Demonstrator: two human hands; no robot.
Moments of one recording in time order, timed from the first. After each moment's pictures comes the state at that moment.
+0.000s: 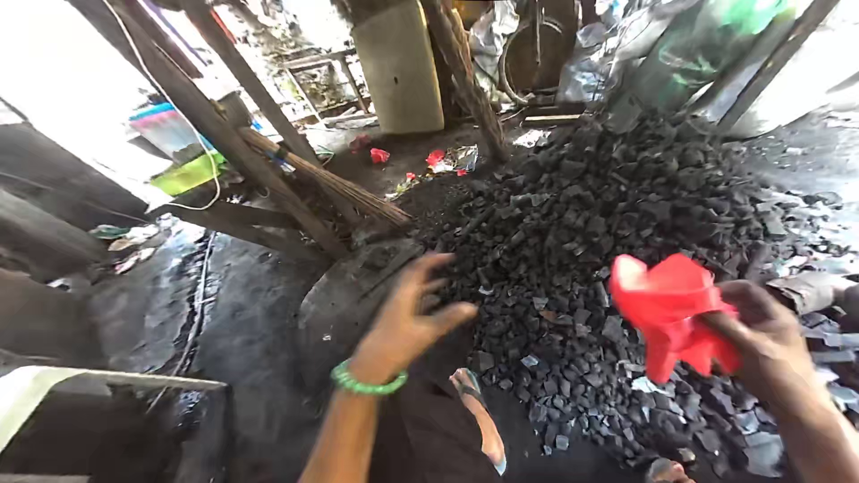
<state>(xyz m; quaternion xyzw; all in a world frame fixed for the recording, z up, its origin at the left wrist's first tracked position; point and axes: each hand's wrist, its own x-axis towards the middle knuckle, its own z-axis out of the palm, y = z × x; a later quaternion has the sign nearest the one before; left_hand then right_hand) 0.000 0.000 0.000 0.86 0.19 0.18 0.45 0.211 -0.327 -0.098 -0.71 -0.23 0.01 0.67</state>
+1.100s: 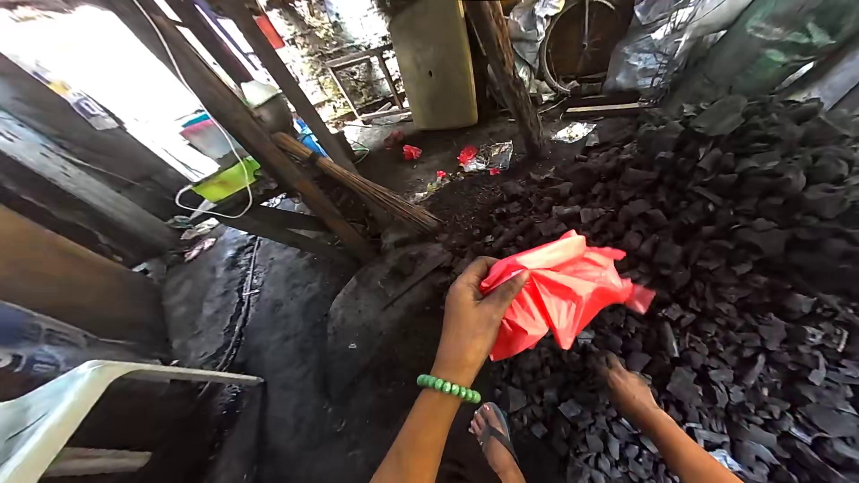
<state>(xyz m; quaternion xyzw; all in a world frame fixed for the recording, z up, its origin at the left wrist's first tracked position) 0.101 0.023 -0.014 0.77 0.23 0.29 0.52 0.262 -0.149 -0.292 -0.88 -0.34 0.33 0.07</state>
